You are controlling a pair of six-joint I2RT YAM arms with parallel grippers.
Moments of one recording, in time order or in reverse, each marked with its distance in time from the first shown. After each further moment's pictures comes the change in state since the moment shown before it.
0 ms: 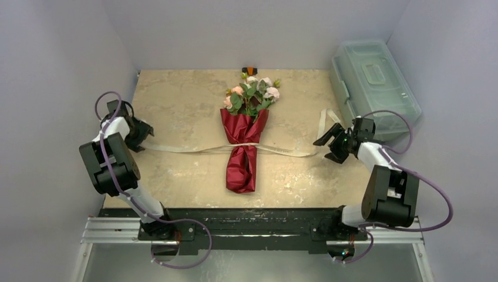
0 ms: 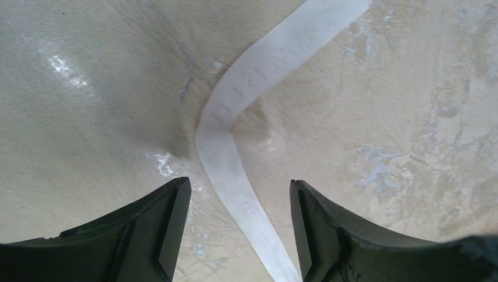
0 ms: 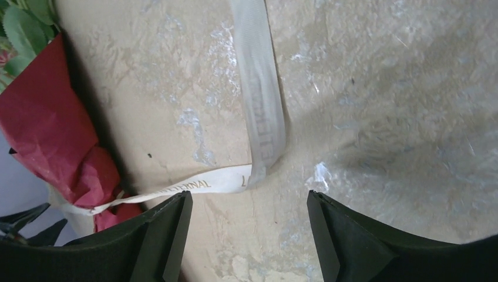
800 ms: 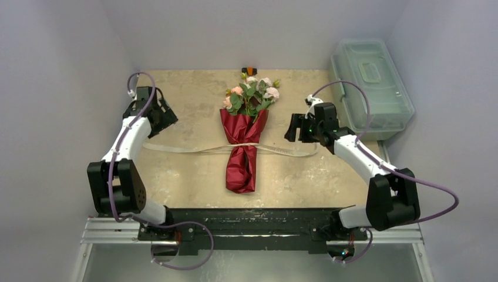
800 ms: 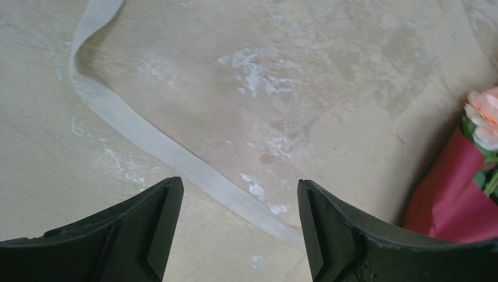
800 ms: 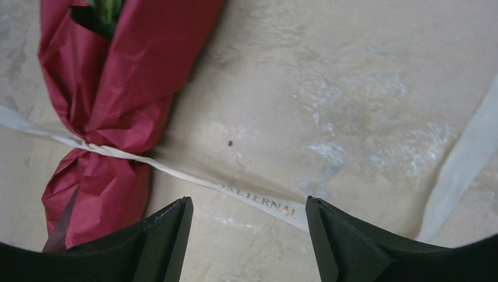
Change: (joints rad) left arm -0.326 -0.241 0.013 -0.062 -0.132 0.142; right arm 0.464 -0.038 0.160 0.018 0.238 -0.271
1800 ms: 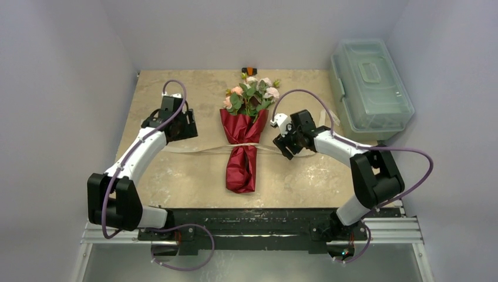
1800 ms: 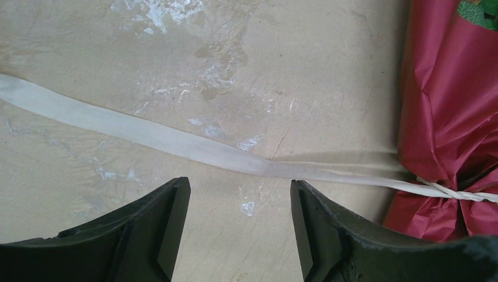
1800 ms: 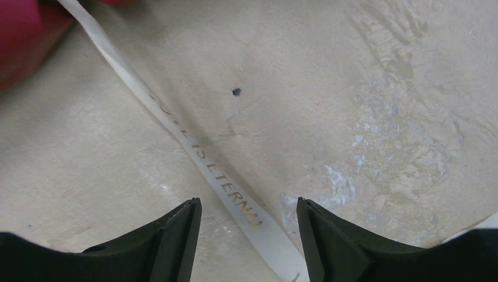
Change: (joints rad) left arm -0.292 -0.151 -0.124 -0.001 -0.010 0.186; right arm 0.197 0.204 0.034 -0.024 0.043 -0.727
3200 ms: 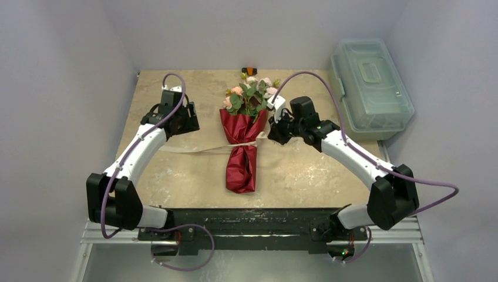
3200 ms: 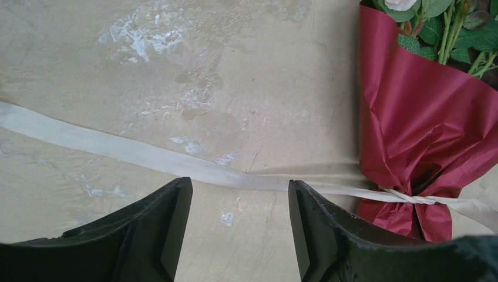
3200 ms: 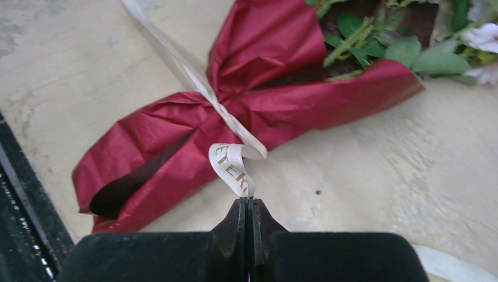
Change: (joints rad) left arm -0.019 0.016 0.078 0.002 0.018 -0.029; right arm 0.082 -0.185 0.133 -0.028 -0.193 0.211
